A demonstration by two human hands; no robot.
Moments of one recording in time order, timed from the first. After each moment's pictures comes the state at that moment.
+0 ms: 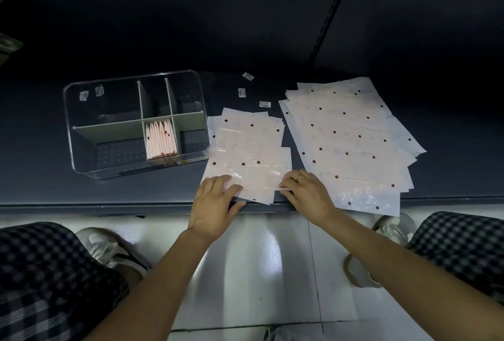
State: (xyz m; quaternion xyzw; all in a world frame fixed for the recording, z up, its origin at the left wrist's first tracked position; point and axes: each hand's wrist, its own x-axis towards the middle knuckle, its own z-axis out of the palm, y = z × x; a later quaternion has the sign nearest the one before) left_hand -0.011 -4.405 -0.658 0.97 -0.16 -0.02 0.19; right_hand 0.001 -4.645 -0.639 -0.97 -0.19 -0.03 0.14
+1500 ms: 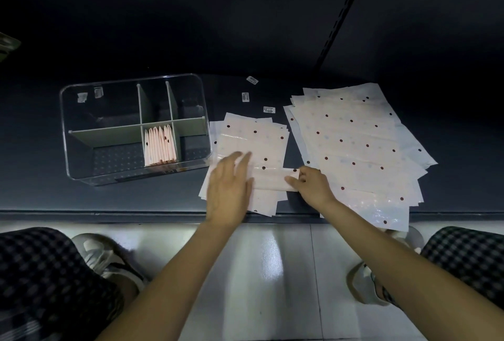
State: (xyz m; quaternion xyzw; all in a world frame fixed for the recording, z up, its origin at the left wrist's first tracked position) left_hand 0.023 -4.444 -0.628 0.96 -0.11 0.10 0.24; right_hand 0.049 -4.643 -0.642 -0.91 0.14 0.15 0.37
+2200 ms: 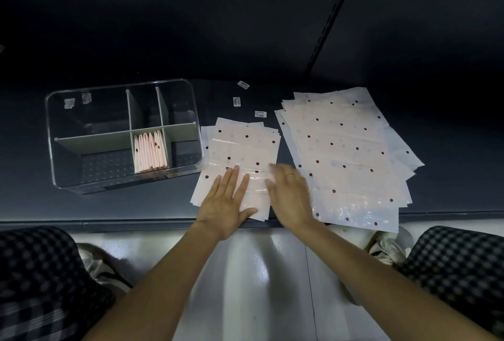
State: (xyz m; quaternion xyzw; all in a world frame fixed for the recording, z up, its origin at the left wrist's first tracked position) left_hand 0.026 -4.436 -0.672 0.96 -0.23 -0.14 0.02; right_hand 0.025 -4.605 -0.643 -0.98 -0.03 -0.06 0.16
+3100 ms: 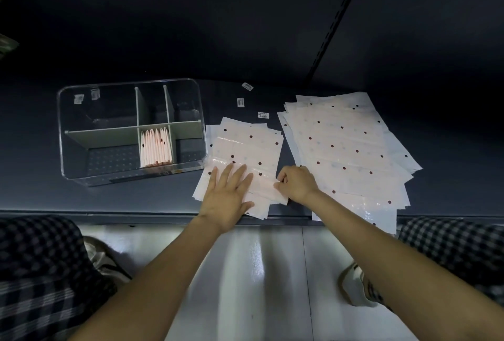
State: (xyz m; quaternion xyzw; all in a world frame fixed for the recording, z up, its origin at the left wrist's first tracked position) left_hand 0.029 -4.434 -0.662 0.97 -0.23 -0.10 0.04; right_hand 0.063 -4.629 -0.626 -0.96 0.05 0.21 0.17
